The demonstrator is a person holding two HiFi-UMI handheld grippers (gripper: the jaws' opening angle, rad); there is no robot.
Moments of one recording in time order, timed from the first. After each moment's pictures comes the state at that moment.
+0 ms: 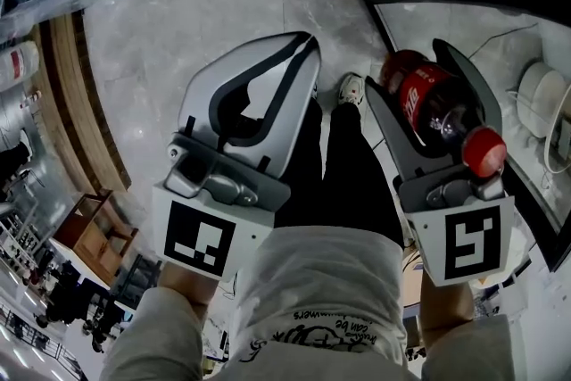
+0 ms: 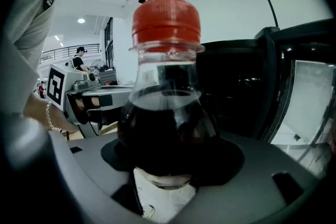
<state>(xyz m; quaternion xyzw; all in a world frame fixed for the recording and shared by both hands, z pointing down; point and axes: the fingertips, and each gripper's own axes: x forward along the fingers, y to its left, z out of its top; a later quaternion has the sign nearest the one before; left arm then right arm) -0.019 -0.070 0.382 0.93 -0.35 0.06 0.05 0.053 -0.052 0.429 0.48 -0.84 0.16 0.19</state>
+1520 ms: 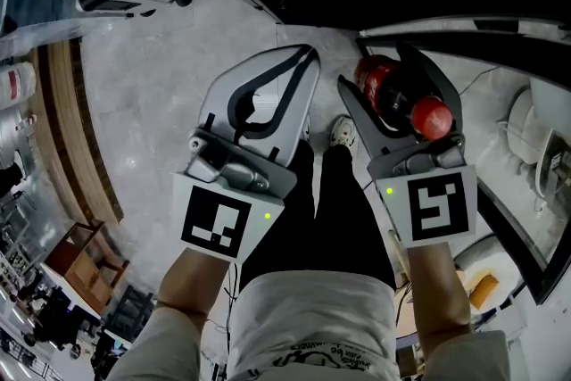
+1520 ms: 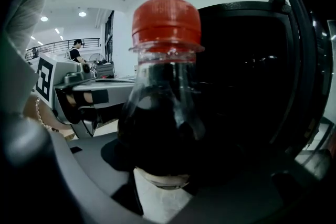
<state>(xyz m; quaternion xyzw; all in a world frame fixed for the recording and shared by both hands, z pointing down) -0.012 -0.126 0.437 0.93 -0.36 0.07 0.03 0.043 -0.118 0.492 0.48 -0.84 0.14 0.22</state>
